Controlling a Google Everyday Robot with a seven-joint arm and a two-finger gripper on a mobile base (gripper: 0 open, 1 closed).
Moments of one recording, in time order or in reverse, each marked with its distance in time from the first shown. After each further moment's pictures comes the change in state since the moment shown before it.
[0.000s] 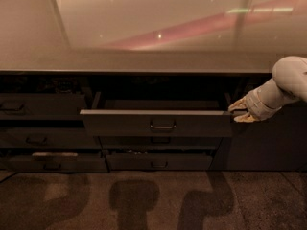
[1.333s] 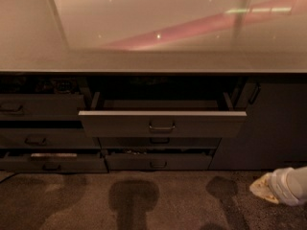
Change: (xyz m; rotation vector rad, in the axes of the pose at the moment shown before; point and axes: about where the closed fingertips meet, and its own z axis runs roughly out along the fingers) arm -0.054 0.234 0.055 0.042 -0.067 -0.160
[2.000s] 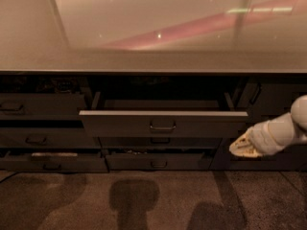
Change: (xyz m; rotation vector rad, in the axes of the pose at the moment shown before) arm 0.016 -0.136 -0.019 0.052 -0.209 0.048
